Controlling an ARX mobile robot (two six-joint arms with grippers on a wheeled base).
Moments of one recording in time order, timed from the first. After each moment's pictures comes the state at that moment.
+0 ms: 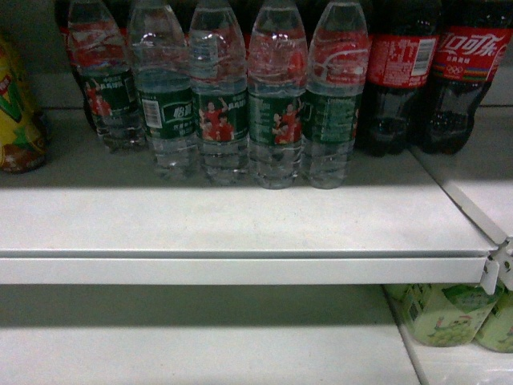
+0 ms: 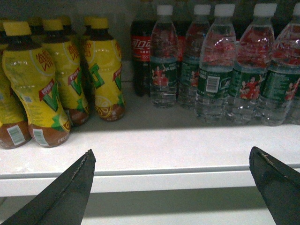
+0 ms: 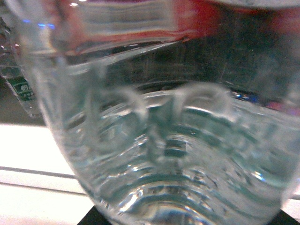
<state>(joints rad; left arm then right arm) 0.00 0.01 0.01 -0.01 0.00 0.00 -0.03 0.74 0.33 0.27 -0.24 0.03</state>
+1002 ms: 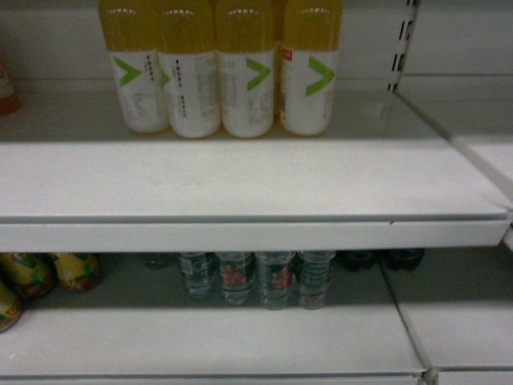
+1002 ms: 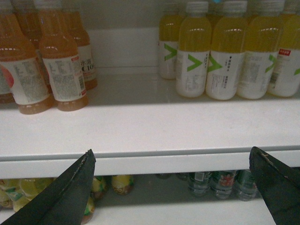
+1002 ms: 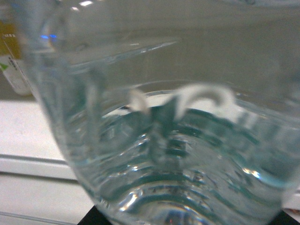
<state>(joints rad) 0.00 0.01 0.01 0.00 0.00 0.00 -0.03 0.74 0.32 0.28 -0.24 0.03</state>
